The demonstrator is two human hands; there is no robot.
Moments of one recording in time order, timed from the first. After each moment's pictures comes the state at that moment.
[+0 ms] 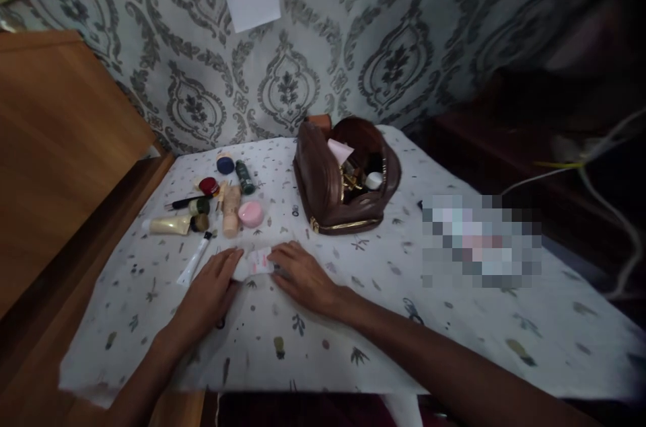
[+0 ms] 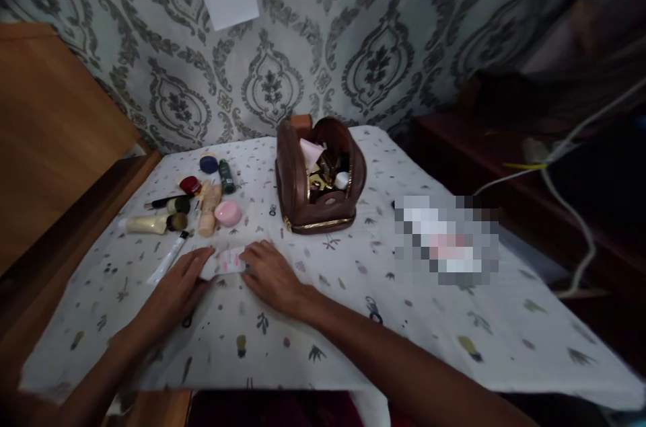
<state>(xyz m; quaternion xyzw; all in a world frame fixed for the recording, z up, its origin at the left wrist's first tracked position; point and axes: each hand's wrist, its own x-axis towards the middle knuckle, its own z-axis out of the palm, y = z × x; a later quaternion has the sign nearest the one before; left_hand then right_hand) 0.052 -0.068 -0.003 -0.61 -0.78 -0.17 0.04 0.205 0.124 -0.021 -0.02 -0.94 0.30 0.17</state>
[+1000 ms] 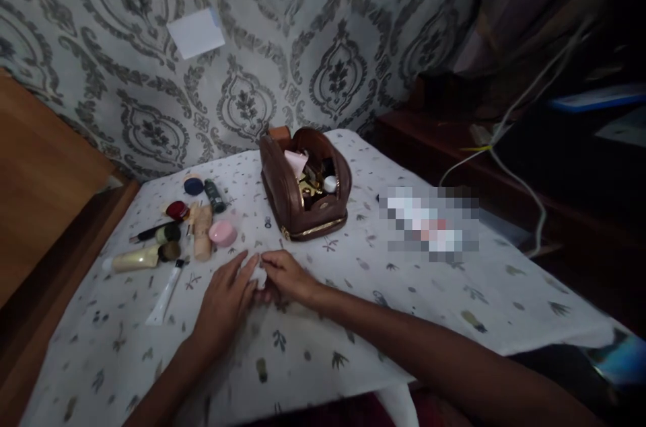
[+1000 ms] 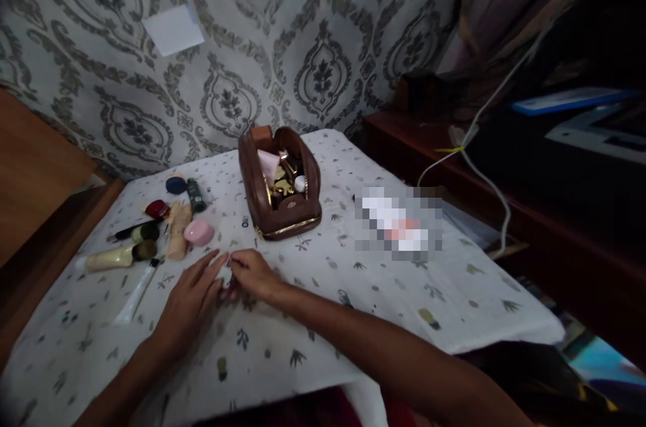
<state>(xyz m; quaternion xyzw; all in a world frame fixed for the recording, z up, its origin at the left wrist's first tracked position) 0.086 -0.003 -0.013 -0.65 -0.73 -0.19 0.11 0.195 0.136 -0.020 -0.17 -0.57 0.80 0.08</state>
